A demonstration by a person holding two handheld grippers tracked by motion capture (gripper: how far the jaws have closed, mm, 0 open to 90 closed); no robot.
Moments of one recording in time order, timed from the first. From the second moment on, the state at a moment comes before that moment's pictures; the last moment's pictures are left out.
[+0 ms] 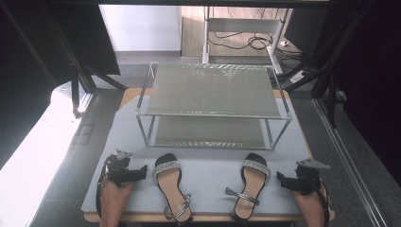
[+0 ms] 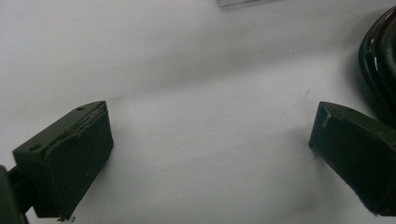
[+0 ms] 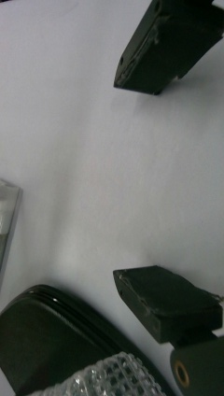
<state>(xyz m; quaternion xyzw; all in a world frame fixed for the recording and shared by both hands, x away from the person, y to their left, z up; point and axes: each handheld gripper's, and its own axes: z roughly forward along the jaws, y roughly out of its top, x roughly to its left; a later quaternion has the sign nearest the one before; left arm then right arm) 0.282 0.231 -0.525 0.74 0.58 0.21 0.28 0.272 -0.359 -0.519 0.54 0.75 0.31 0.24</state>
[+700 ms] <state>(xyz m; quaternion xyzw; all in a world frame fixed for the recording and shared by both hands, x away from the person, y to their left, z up) 0.279 0.229 -0.524 0.75 0.56 0.20 0.28 0.272 -0.360 -0.520 0.54 0.75 0.31 0.23</state>
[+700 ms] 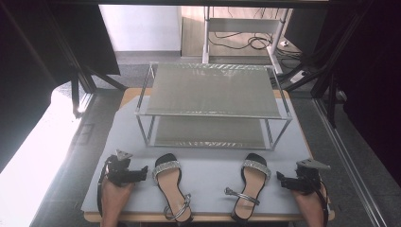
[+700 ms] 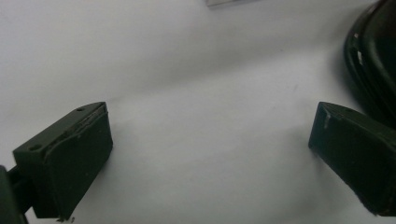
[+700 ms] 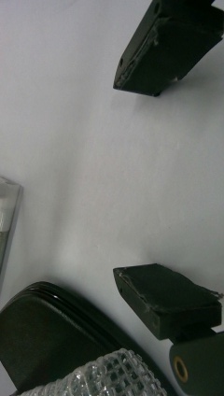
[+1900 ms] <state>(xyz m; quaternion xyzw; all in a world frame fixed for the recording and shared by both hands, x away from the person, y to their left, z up) 0.289 0.175 -0.521 0.79 0.51 0.17 0.30 0.272 -0.360 -0.520 0.54 0.75 0.31 0.23</state>
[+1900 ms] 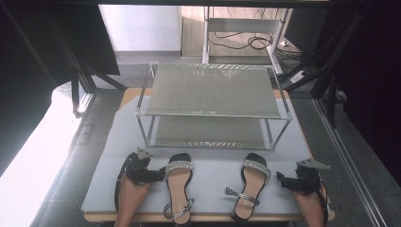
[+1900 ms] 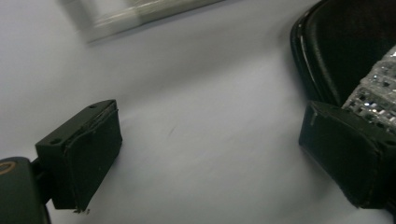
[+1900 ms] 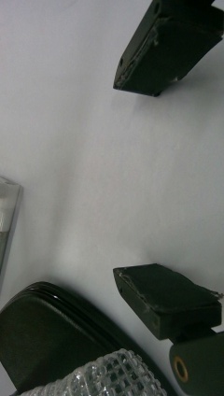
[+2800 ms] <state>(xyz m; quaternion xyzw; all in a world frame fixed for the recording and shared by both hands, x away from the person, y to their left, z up) 0.298 0.127 -0.505 0.82 0.44 0.12 0.35 0.272 -0.360 -0.520 0.54 0.75 0.31 0.23</state>
